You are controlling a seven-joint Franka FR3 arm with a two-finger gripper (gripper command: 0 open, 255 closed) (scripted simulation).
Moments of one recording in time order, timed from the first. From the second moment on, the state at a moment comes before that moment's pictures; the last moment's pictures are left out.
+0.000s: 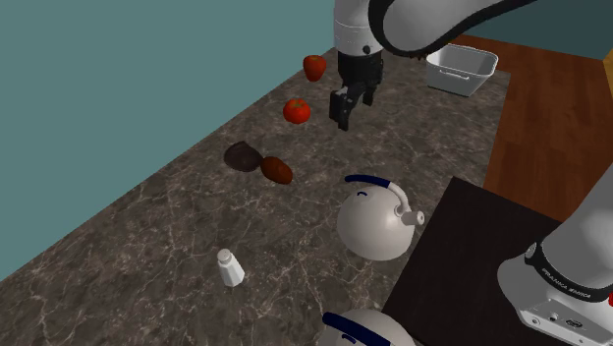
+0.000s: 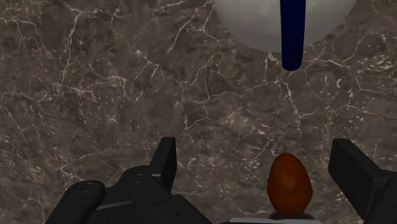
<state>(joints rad) 0.02 -0.20 0.13 -2.26 -0.17 2.05 0.28</state>
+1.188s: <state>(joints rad) 0.11 0.54 0.13 -1.73 -0.42 2.13 0.44</state>
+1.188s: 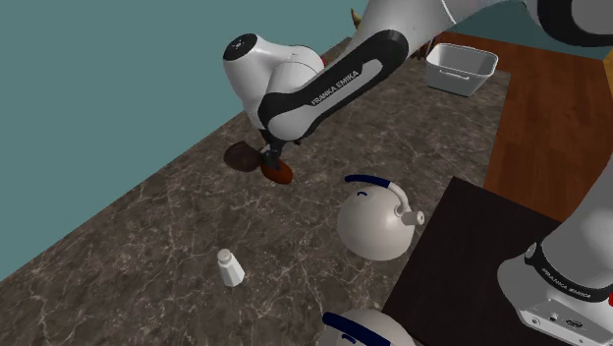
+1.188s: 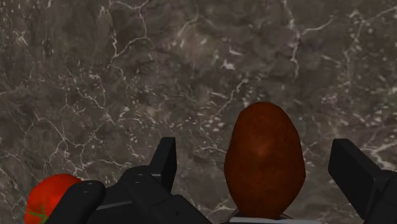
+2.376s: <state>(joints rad) 0.14 0.80 0.10 -1.52 -0.47 2.16 0.45</state>
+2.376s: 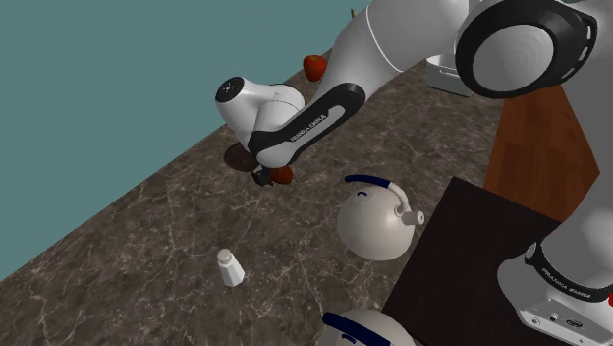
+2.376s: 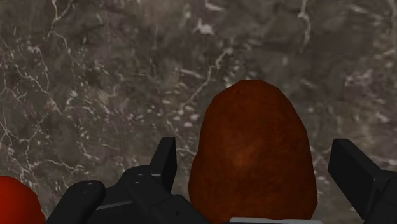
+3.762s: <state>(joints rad) 0.13 0.72 0.11 -1.53 -0.45 2.10 0.42</state>
